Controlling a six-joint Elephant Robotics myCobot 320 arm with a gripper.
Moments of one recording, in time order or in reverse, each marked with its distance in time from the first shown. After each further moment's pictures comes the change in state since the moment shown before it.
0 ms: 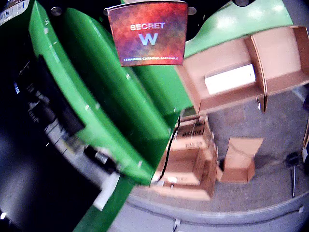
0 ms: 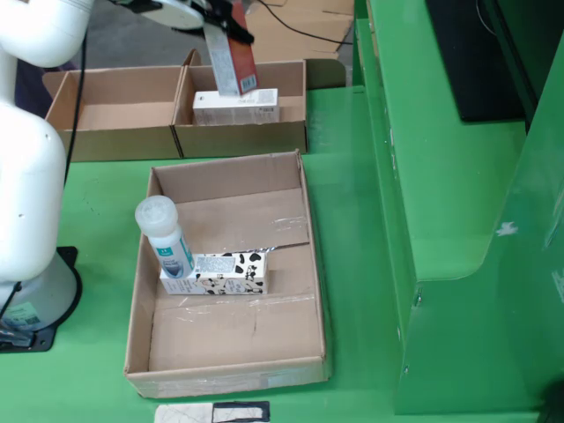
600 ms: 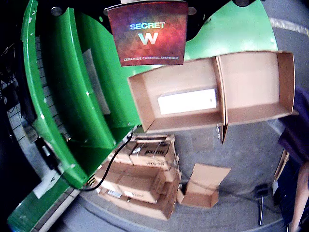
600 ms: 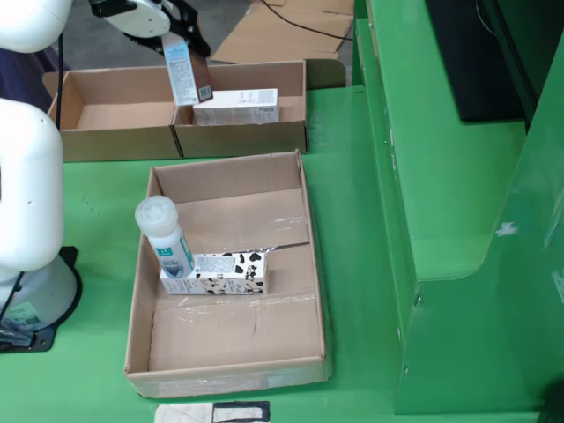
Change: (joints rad) arm 0.195 0.051 0.000 -0.276 0.055 0.020
